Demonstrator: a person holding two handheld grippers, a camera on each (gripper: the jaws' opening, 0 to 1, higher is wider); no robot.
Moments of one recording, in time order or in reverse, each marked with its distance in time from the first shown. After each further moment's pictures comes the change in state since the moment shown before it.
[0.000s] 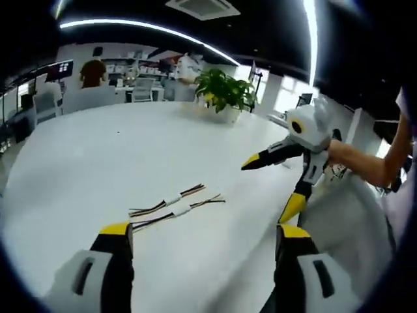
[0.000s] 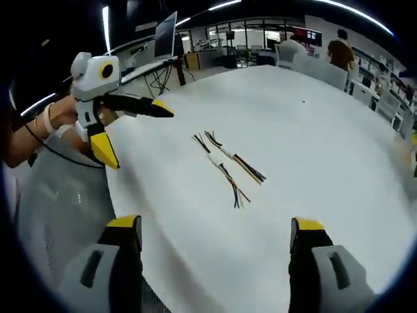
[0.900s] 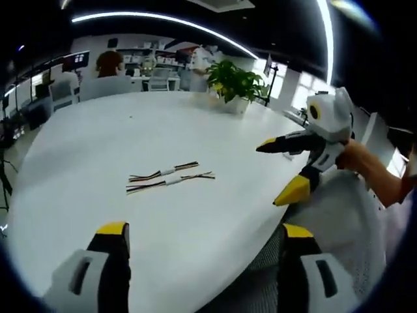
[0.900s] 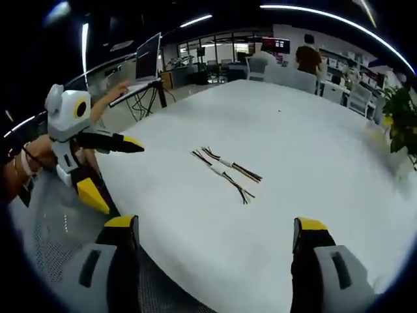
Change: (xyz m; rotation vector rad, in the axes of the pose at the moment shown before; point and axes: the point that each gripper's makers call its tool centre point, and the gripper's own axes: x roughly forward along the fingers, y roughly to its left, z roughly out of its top) left arm -0.033 -0.027 -0.022 -0.057 -0.005 0.089; right arm -0.029 0.026 0.010 0.127 -0.143 -0.131
